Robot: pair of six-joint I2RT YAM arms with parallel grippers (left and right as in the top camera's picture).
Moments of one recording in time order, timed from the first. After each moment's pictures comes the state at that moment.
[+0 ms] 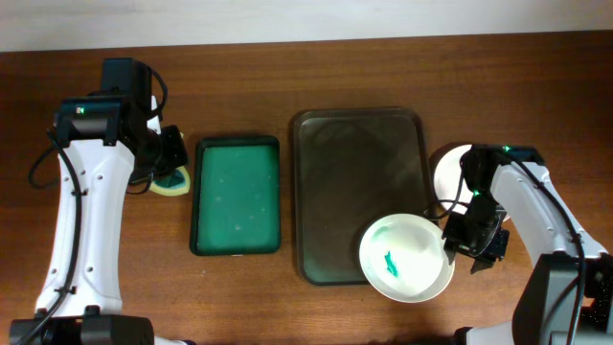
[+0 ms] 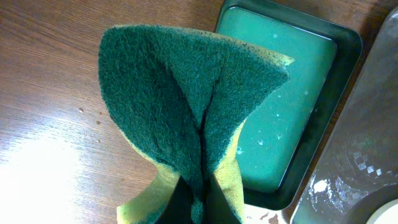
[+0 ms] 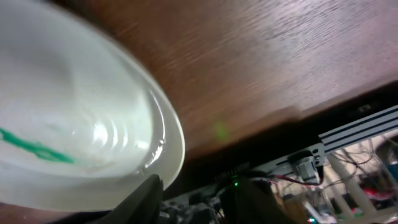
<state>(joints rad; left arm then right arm) 0.01 1.63 1.69 -1.39 -0.03 -0.29 -0.08 1.61 1.06 -1.43 -0.01 0.45</state>
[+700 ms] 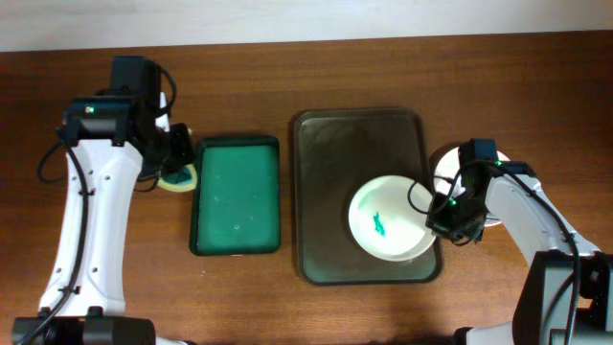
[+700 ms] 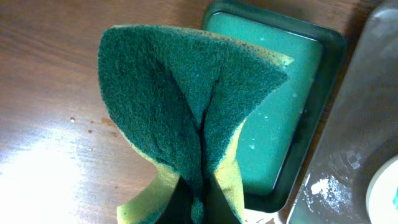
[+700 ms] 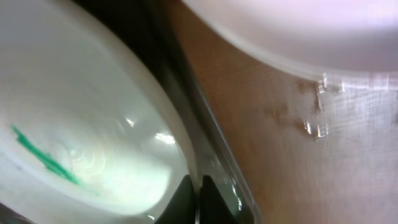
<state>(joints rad) -0.04 1.63 1.68 -1.37 -0.03 -0.29 -0.08 1.61 0.94 -0.92 -0.18 0.33</state>
